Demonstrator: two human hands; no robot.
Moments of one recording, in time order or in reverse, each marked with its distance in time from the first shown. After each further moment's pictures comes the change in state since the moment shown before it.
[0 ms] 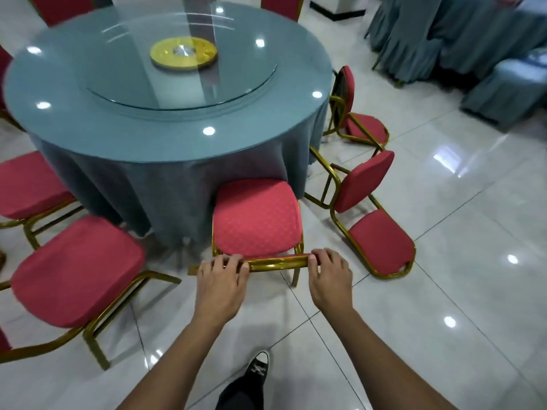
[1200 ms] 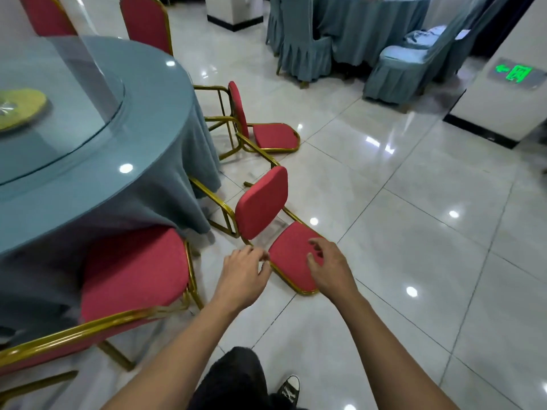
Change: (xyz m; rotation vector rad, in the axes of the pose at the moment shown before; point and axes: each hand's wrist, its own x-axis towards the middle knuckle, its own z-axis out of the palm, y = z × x) left_hand 0.155 0.482 0.118 -0.069 -0.195 0.426; right_hand 0.223 0.338 -0.232 0.314 -0.022 0.233
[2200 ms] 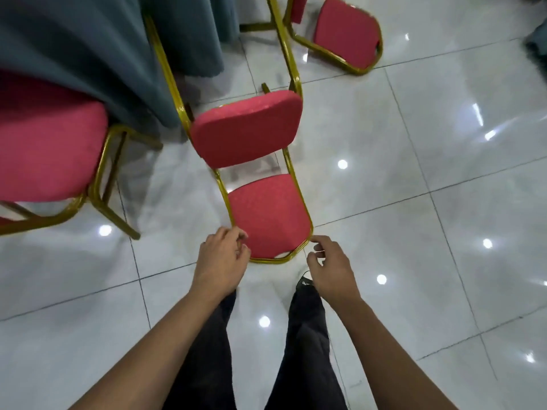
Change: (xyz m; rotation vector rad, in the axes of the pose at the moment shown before) left_hand 0.275 0.088 0.259 -0.337 0.047 -0.683; right_hand 0.356 0.244 -0.049 -0.198 -0.572 0.021
